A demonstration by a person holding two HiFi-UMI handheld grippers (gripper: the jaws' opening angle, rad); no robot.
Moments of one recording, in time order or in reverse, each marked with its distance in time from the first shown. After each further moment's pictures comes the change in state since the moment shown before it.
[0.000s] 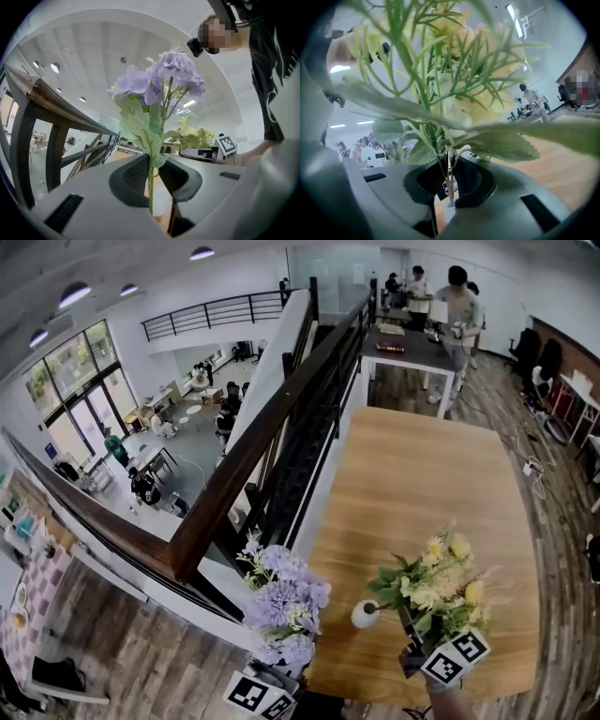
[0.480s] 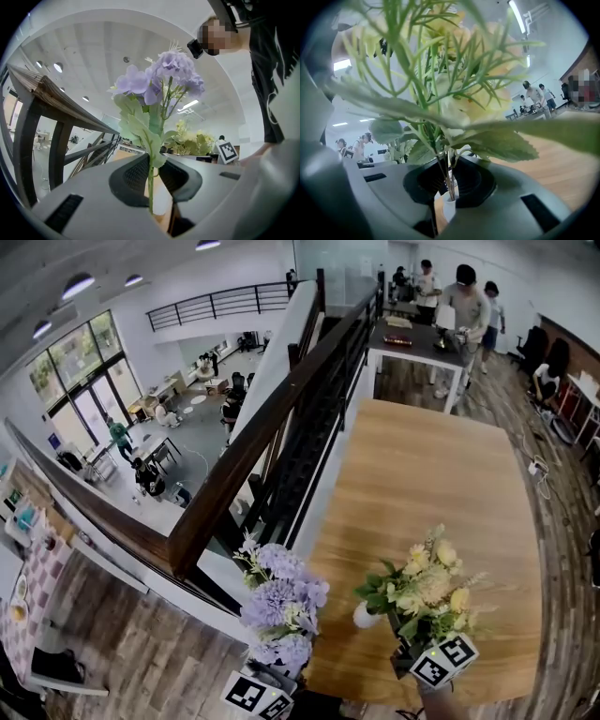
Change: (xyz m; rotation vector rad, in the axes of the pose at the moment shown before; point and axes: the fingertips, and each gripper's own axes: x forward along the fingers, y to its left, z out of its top) left arm 0.002 0.005 -0.005 -0.021 0.009 0.034; right arm 0.013 -0.003 -0.035 -0.001 0.049 0.023
